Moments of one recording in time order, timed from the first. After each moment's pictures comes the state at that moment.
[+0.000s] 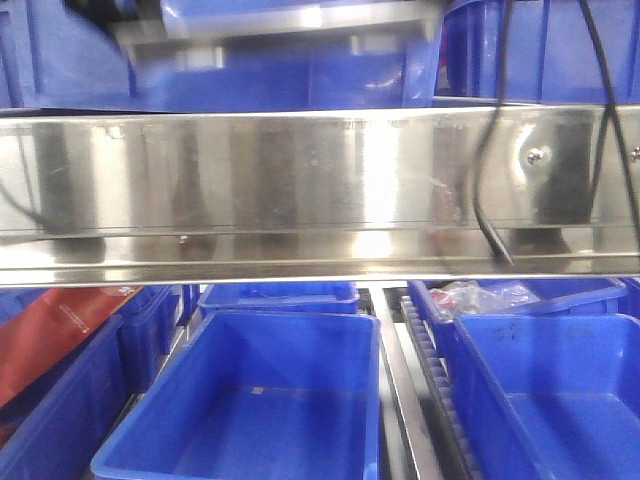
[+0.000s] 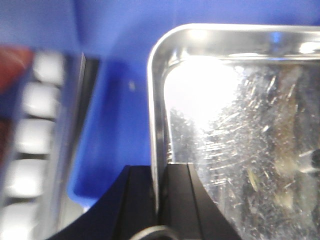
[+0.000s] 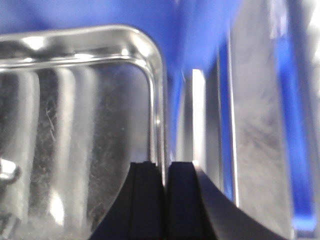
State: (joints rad) left arm -0.43 1.67 -1.63 0.24 0.91 -0.57; right arm 0.45 1.85 -1.93 -0.16 1.11 0.47
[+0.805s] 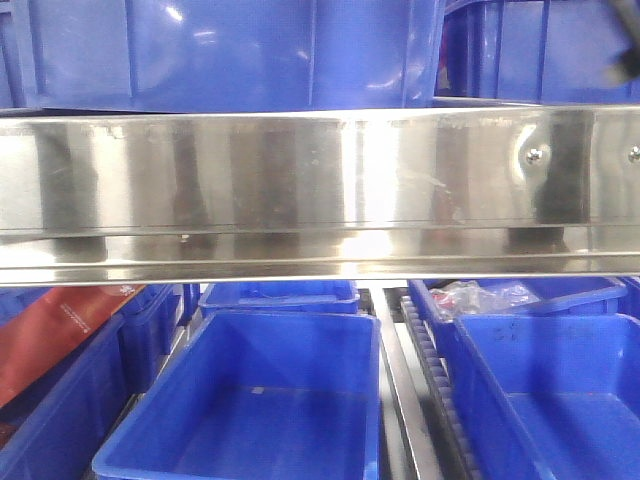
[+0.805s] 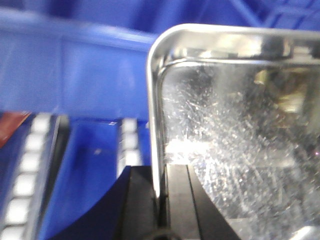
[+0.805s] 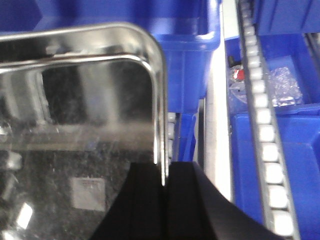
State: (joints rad) left arm -0.69 1.38 -1.70 0.48 1.02 -0.77; right arm 0.60 1.46 -1.89 -0.33 1.24 0.55
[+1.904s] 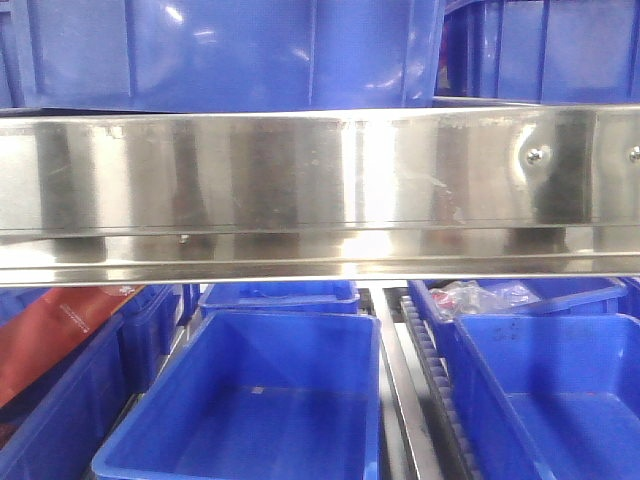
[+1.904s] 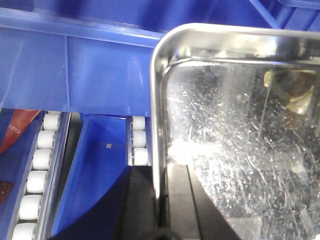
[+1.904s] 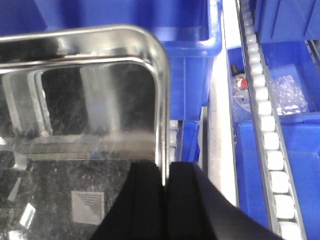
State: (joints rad) left arm -0.70 1.42 -1.75 0.50 1.09 -0.76; right arm 0.60 1.43 -1.81 -0.34 1.14 0.58
